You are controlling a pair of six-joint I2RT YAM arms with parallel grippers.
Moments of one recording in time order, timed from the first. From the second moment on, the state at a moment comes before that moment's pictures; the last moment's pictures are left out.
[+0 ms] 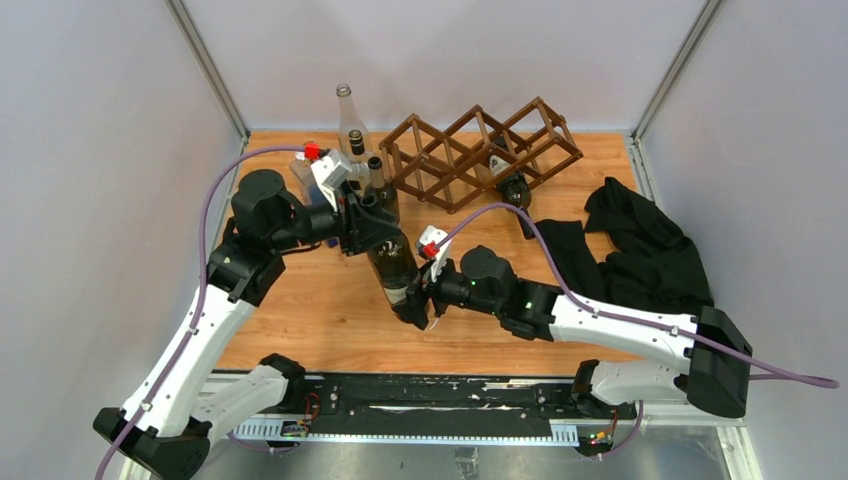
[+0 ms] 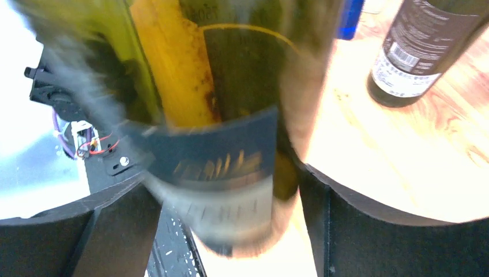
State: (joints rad) left arm -0.42 0.92 1.11 -0.27 0.75 -0.27; right arm 1.13 1.19 0.80 0.11 -0.07 0.14
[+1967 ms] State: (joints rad) left arm -0.32 0.91 0.82 -0.30 0.63 0.30; right arm 0.43 1.19 0.95 -0.35 0.24 0.36
